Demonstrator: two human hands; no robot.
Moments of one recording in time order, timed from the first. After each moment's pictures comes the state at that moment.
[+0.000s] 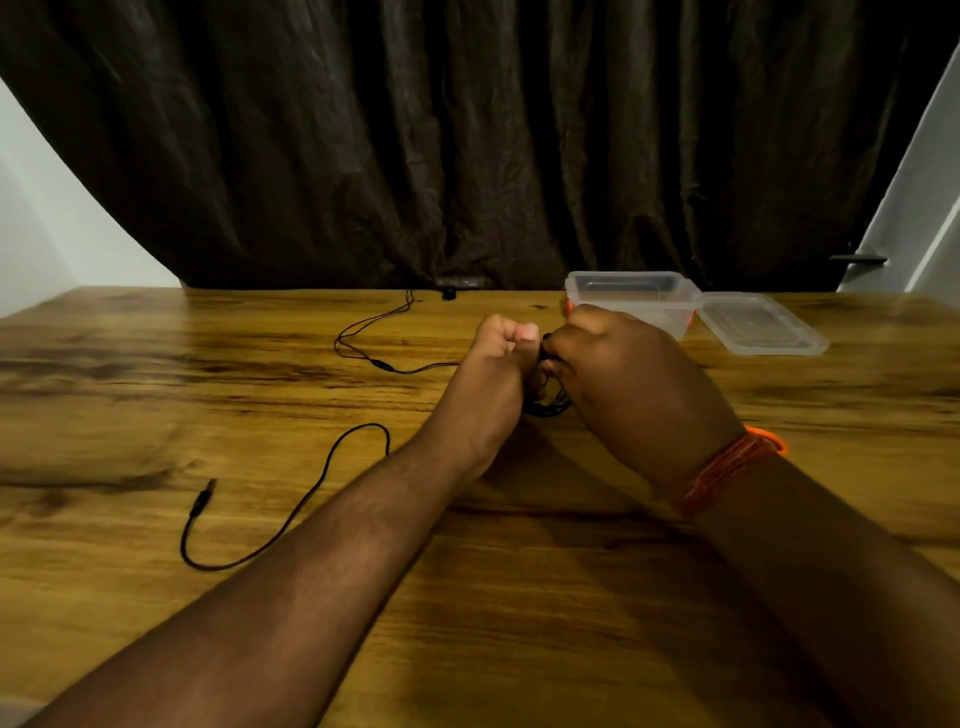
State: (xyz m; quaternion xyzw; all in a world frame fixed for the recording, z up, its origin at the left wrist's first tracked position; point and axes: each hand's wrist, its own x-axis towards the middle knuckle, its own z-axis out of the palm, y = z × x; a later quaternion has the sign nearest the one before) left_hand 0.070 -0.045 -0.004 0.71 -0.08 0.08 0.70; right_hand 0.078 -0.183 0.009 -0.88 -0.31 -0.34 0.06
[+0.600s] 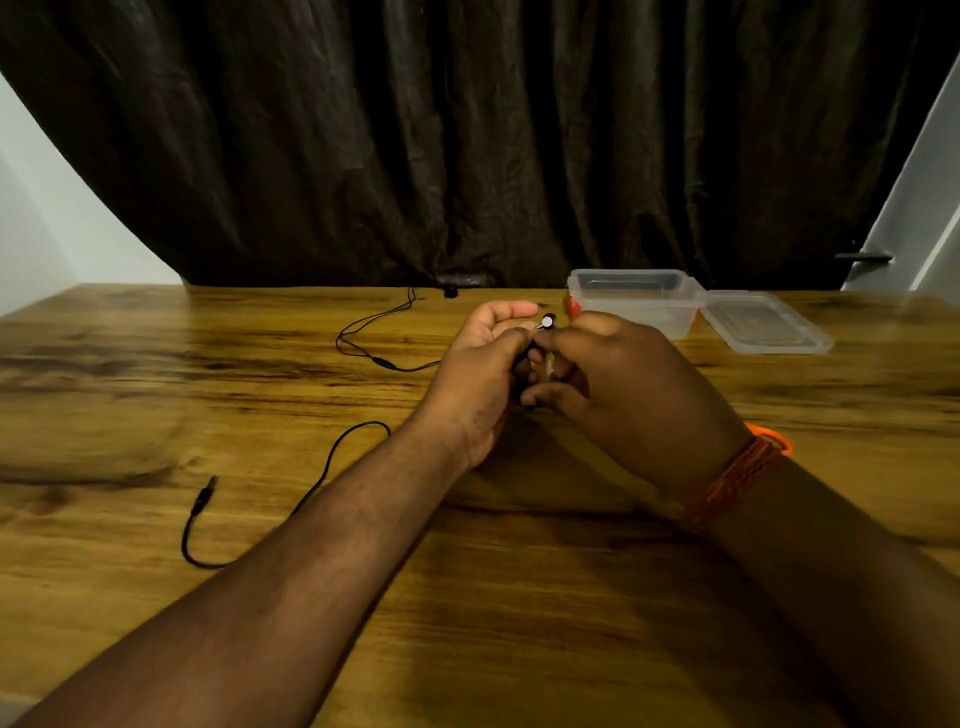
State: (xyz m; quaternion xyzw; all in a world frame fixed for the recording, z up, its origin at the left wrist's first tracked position) left_hand 0.076 -0.044 0.005 0.58 -0.04 0.05 0.81; right_hand 0.065 -0.183 0.018 -0.90 -0.32 -0.24 0.18
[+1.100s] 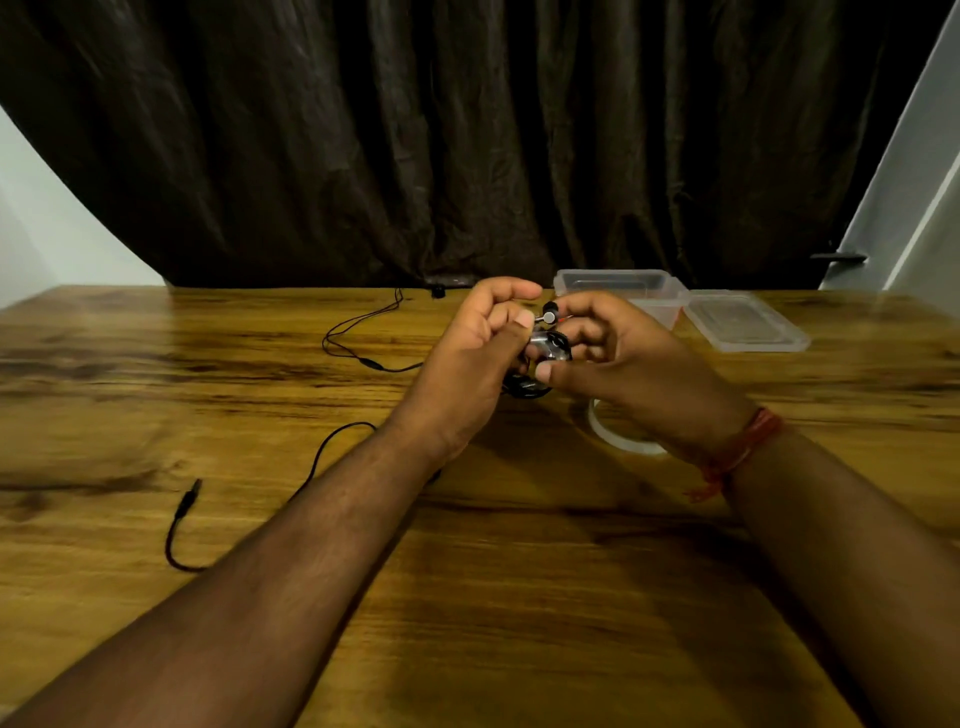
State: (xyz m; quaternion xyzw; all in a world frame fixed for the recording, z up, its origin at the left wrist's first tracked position) left_hand 0.078 -0.036 0.003 0.67 -0.22 0.11 0.70; right_hand 0.075 -0.200 0.020 -0.75 -0.24 0.03 0.62
